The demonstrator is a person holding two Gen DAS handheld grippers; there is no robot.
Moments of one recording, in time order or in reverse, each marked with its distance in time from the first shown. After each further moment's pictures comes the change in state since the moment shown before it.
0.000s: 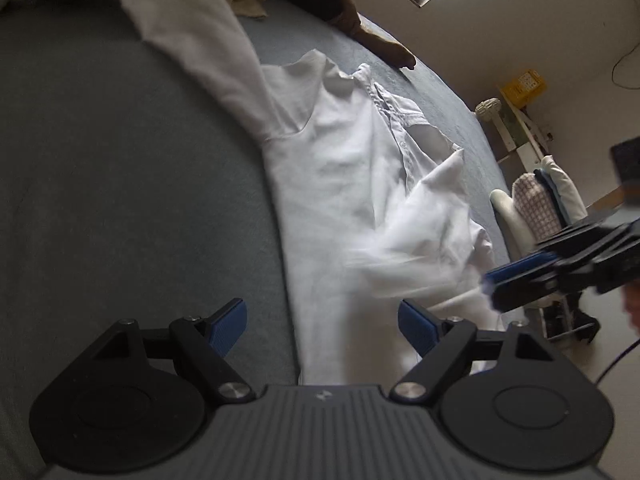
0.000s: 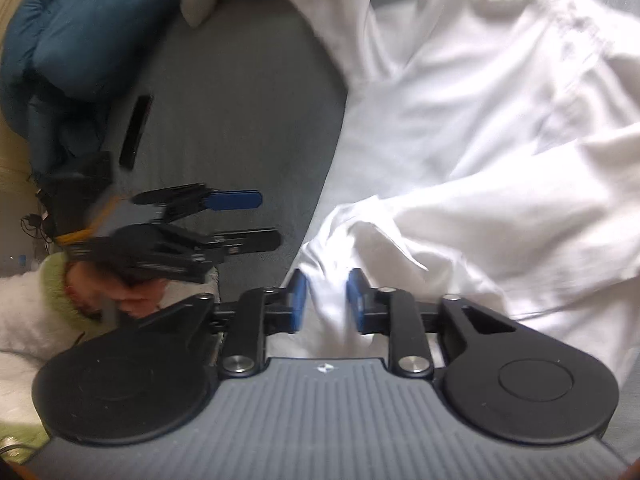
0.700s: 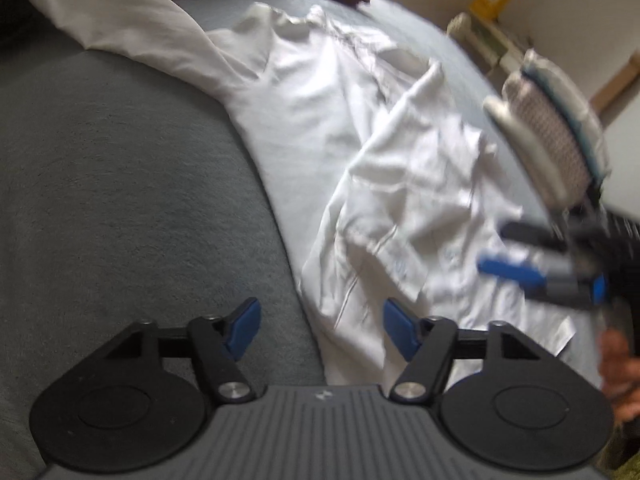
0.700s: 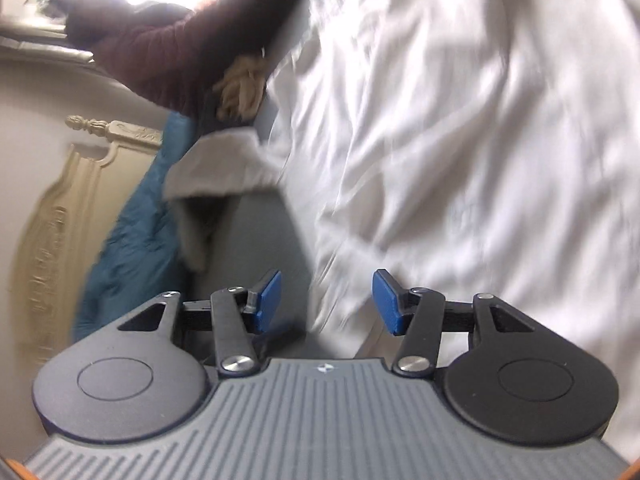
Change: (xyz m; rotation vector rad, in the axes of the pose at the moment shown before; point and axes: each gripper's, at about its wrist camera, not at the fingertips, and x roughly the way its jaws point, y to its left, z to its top) left arm 0.020 -0.026 -0.029 0.287 0.127 0.114; right arm 0.050 -0.049 -0.199 0.747 -0.740 0.284
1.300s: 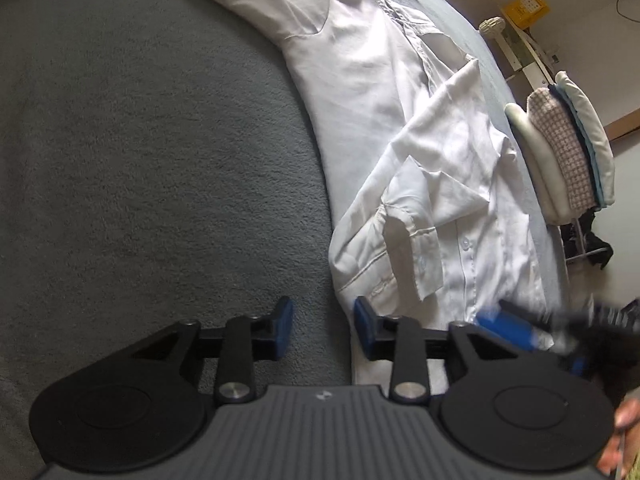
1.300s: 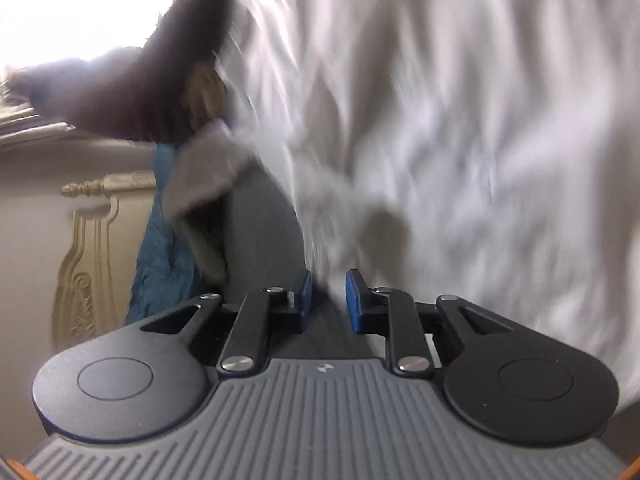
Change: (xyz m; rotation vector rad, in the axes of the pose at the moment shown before) left arm 0.009 0.050 -0.005 -0.186 0.102 -0.113; right arm 0.006 -0.023 -0.059 0.266 -0.025 0.043
